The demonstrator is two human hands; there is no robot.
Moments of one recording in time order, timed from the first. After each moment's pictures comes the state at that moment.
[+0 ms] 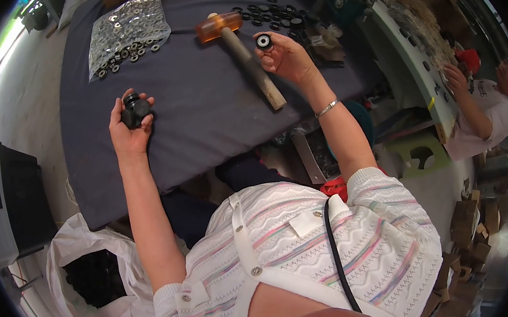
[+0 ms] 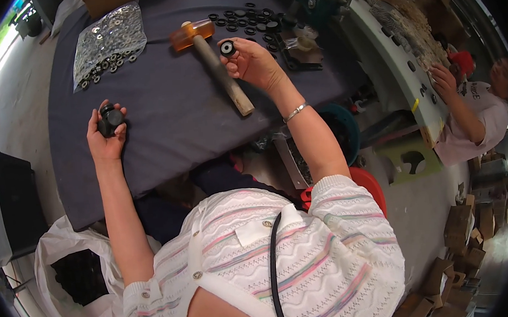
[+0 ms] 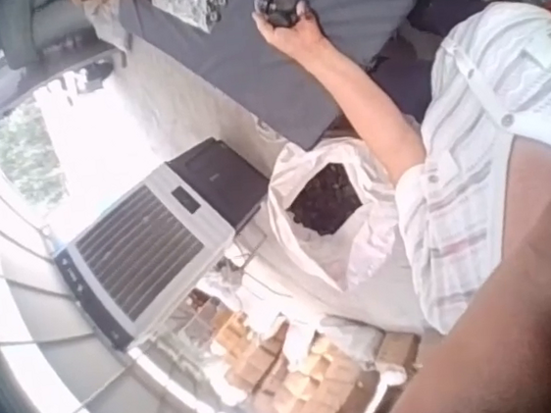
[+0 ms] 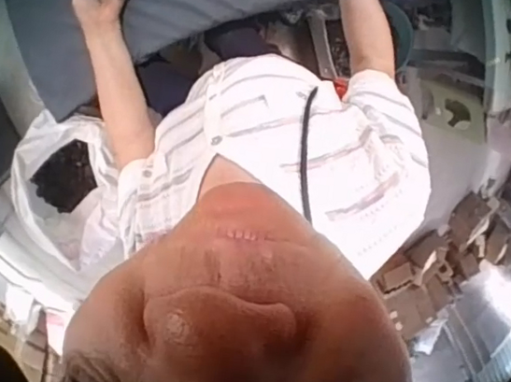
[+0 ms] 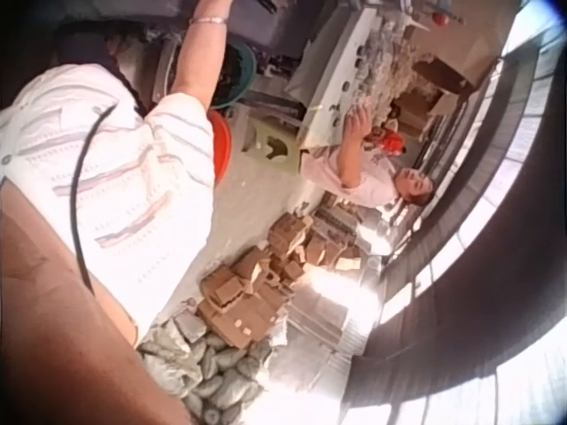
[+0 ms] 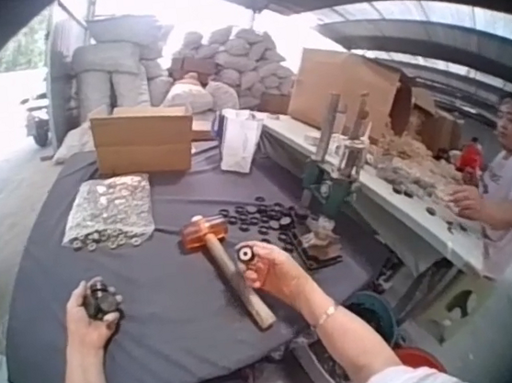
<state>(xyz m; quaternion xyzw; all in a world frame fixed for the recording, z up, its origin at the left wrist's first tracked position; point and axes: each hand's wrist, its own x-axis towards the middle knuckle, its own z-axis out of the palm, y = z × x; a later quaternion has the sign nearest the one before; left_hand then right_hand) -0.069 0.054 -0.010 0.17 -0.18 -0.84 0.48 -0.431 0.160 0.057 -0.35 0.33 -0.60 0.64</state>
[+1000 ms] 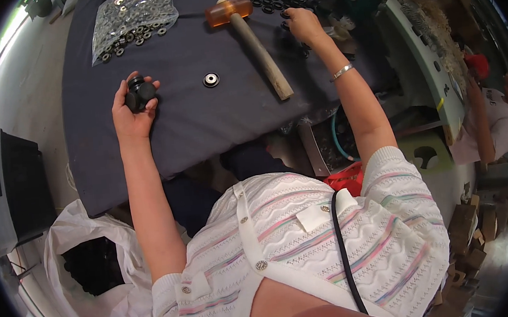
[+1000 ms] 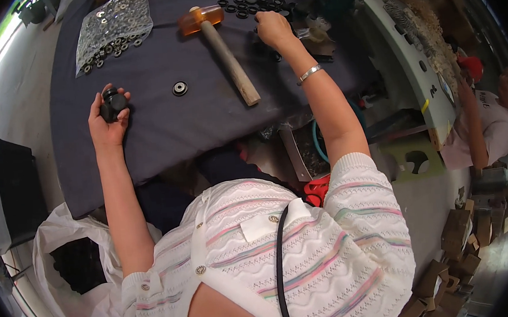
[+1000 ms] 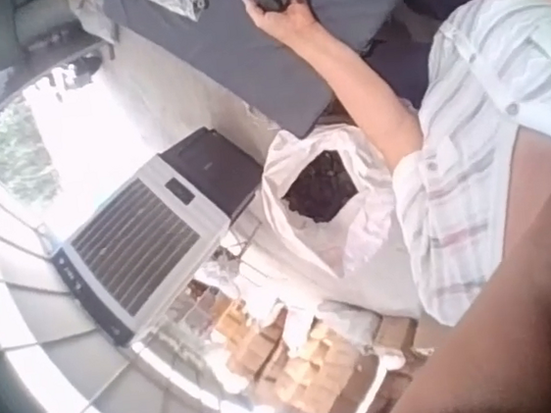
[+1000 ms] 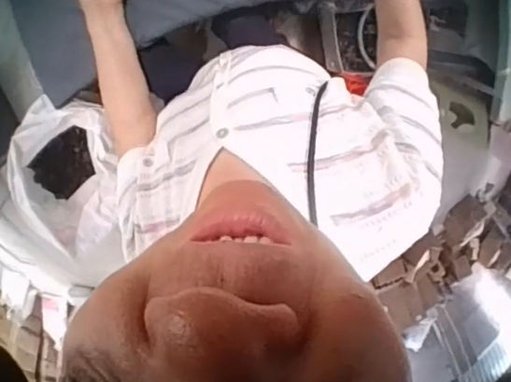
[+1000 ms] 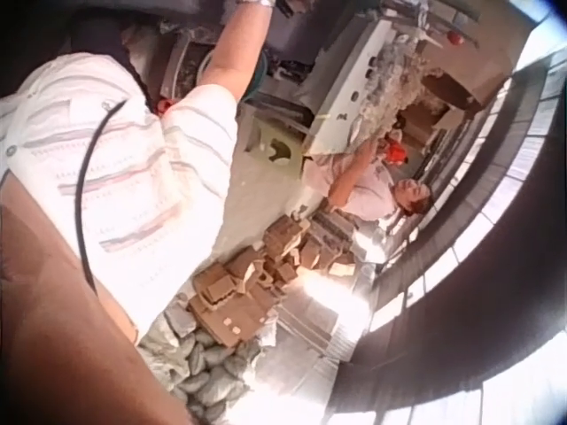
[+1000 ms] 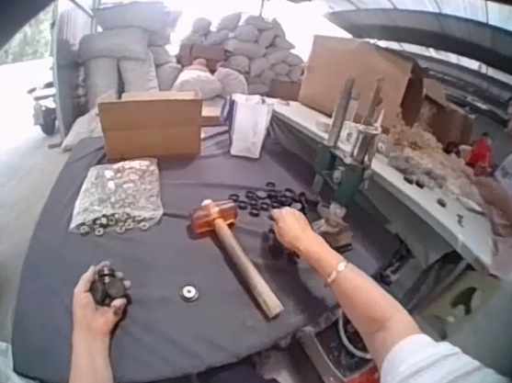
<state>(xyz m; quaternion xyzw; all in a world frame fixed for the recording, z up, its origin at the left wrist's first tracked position) -0.074 0.053 -0.008 0.19 -0.19 -0.83 0.48 -0.499 0.107 0.048 -0.62 0.76 -0.15 -0.10</state>
